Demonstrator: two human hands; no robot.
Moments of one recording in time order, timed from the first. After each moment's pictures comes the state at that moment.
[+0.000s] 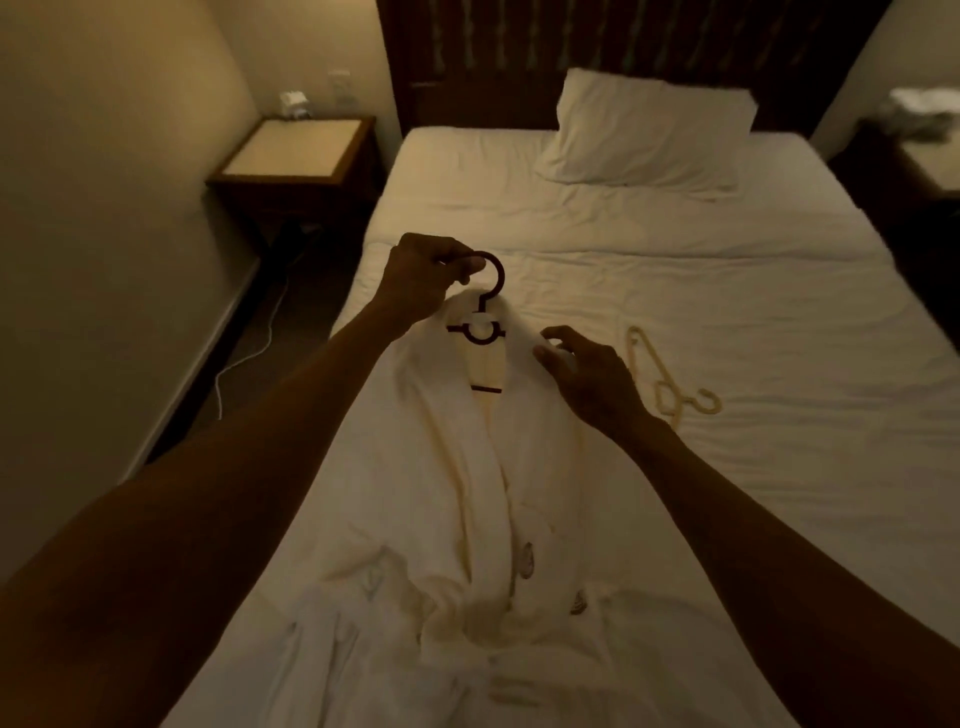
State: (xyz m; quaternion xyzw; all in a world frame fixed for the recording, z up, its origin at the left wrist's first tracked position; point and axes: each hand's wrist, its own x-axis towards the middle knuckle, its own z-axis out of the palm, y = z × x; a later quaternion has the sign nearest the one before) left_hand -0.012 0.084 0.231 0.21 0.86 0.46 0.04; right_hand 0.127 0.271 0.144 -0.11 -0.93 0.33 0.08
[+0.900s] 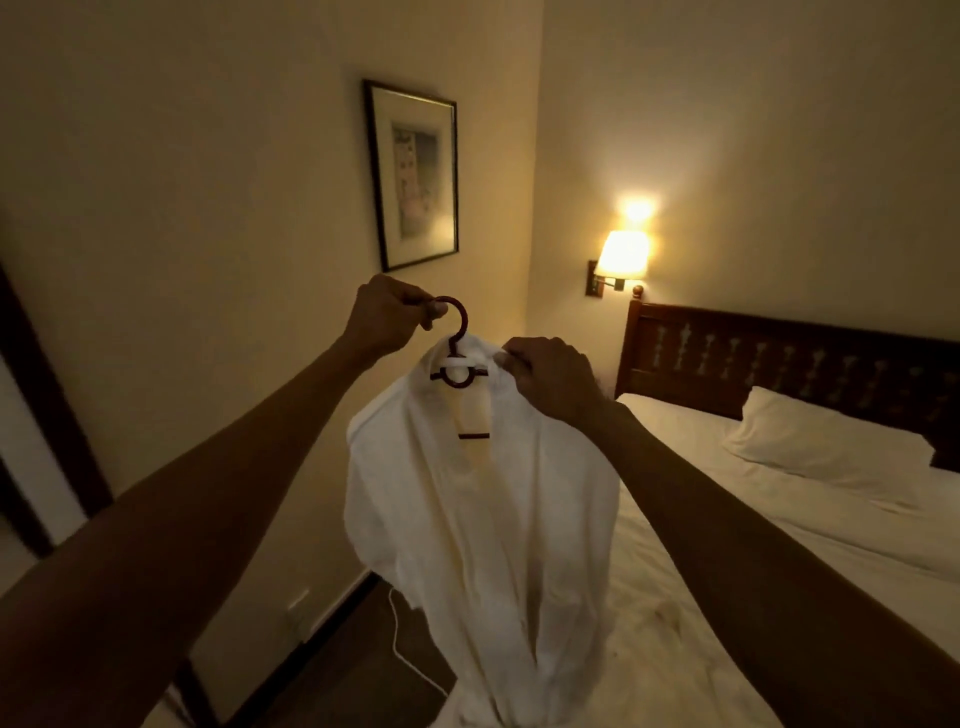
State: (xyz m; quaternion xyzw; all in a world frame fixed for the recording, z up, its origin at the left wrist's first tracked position) left_hand 0.317 -0.449 0.666 0.05 0.87 0.42 -0.25; right_hand 0.304 -0.218 0.607 0.27 -0.91 0.22 0.25
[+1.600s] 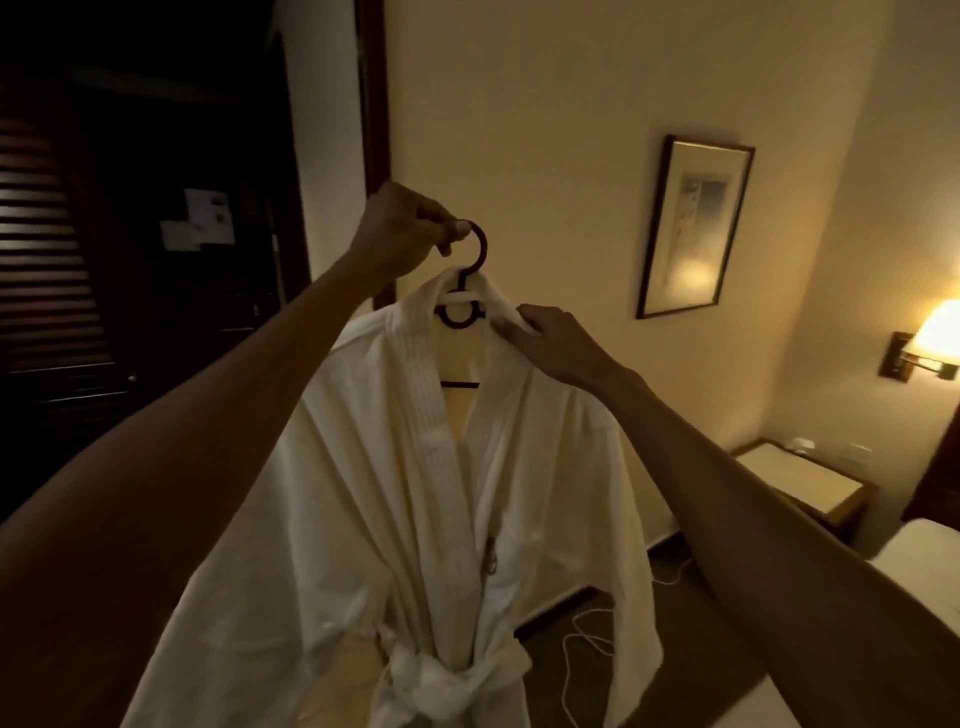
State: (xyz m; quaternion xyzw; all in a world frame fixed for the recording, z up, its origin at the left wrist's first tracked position) left_hand 0.499 -0.742 0.811 -0.07 0.85 0.31 -0.41; right_hand 0.358 -0.576 0.712 0.51 -0.77 0.37 0.11
